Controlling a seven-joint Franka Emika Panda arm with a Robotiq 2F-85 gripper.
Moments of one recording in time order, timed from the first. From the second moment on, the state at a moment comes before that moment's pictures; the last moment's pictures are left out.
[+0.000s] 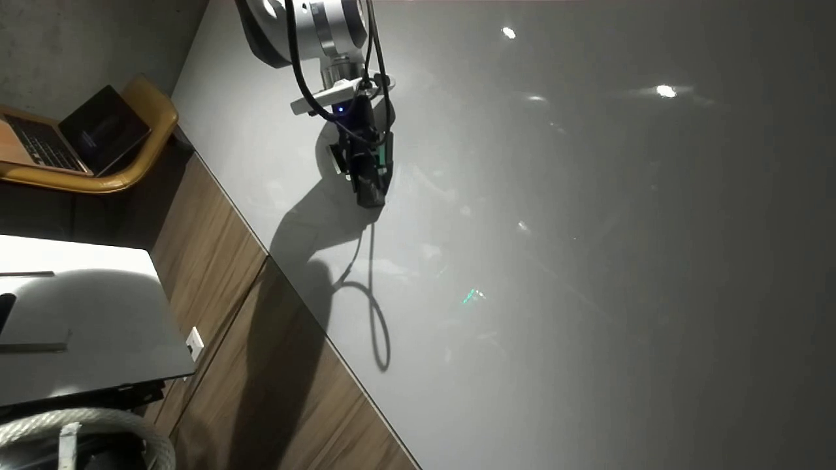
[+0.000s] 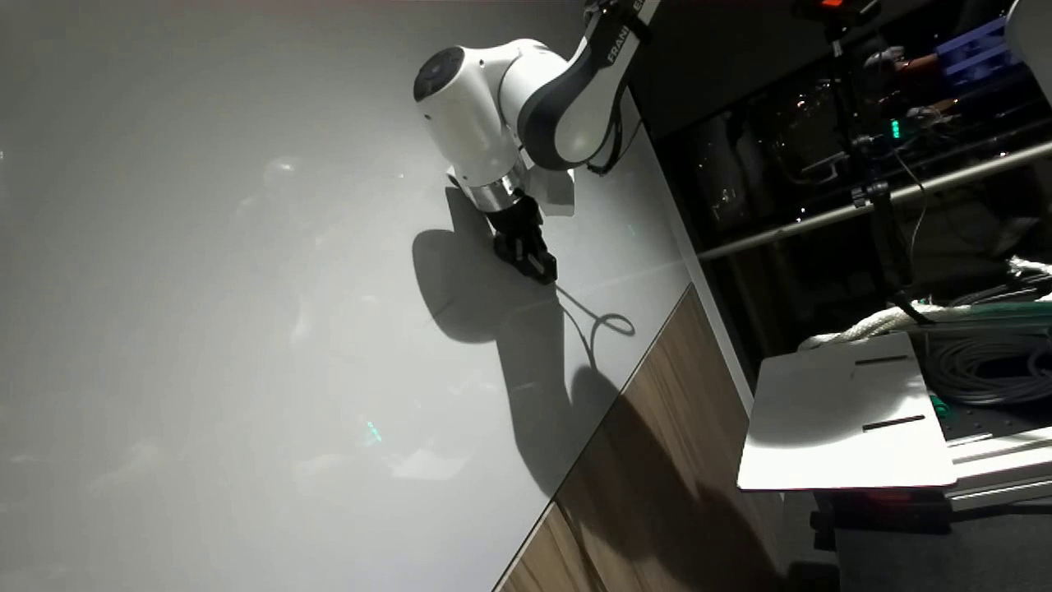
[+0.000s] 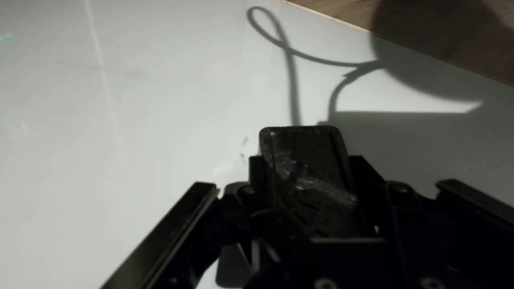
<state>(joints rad) 0.13 0.13 0.08 -1.94 -0.92 2.17 0.47</state>
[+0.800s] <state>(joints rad) 0.33 0.29 0.20 -1.79 -0.92 2.10 0.52</state>
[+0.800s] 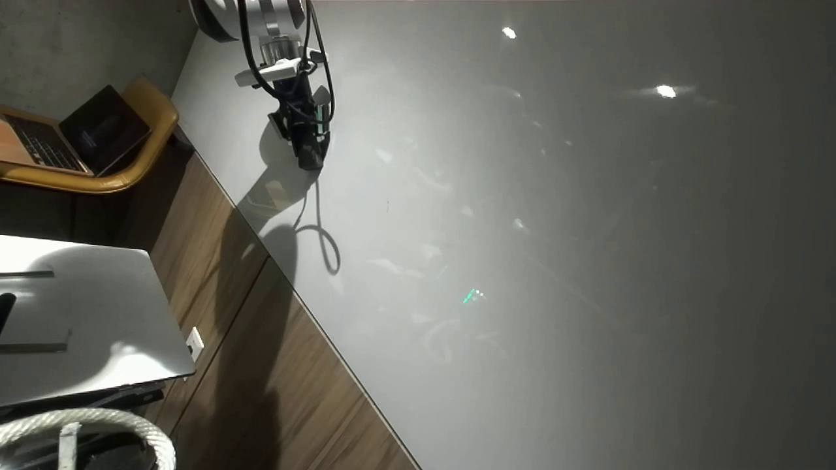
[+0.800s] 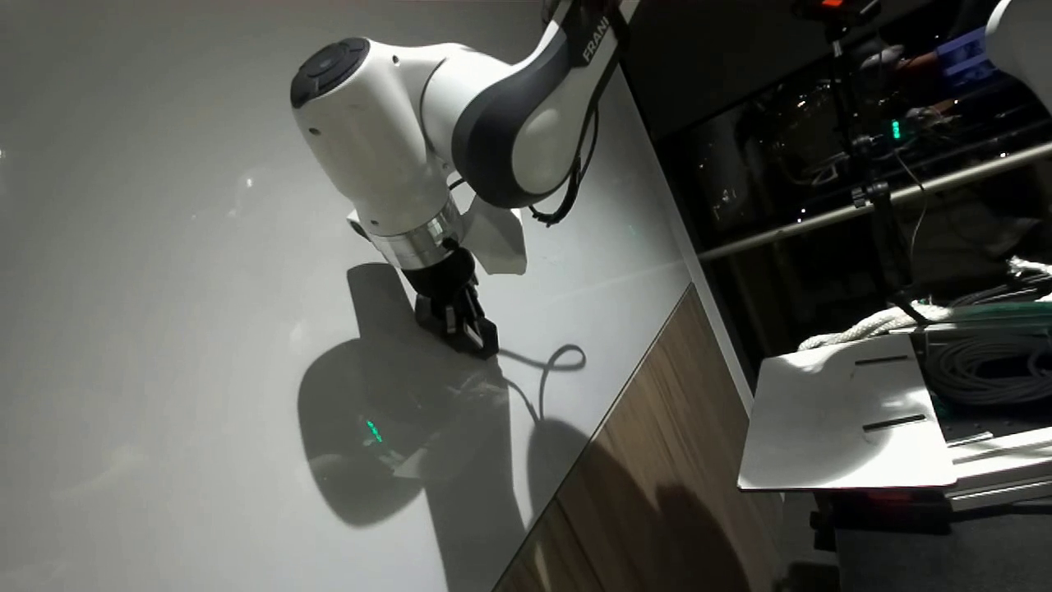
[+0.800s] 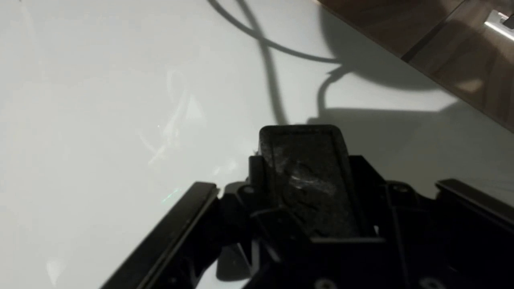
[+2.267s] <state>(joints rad) 0.23 0.21 0.10 -1.79 -0.85 1.95 0.49</state>
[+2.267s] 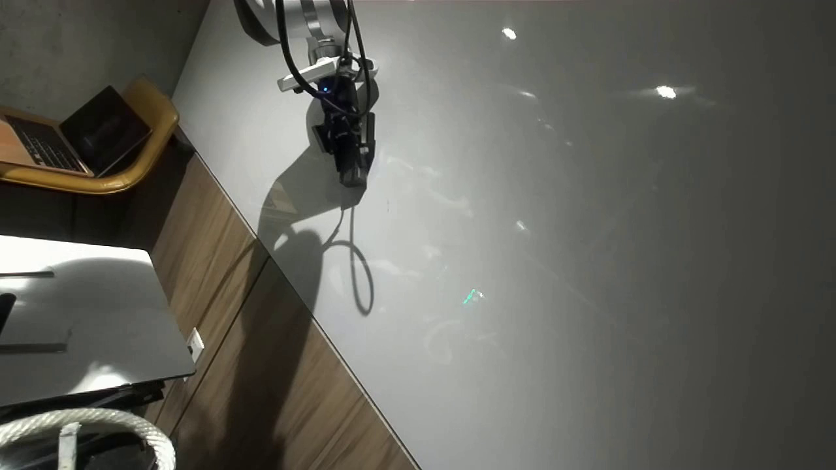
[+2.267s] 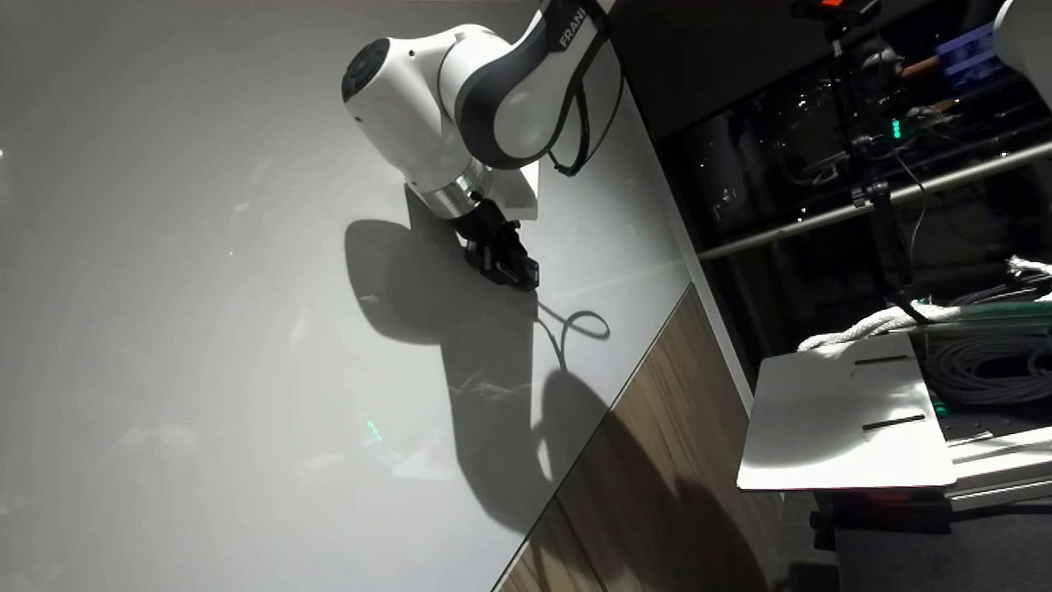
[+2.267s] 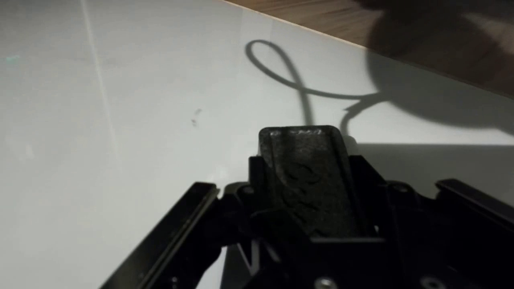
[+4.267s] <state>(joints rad) 0.00 0.23 0.00 -2.33 -0.01 2.06 0.12</state>
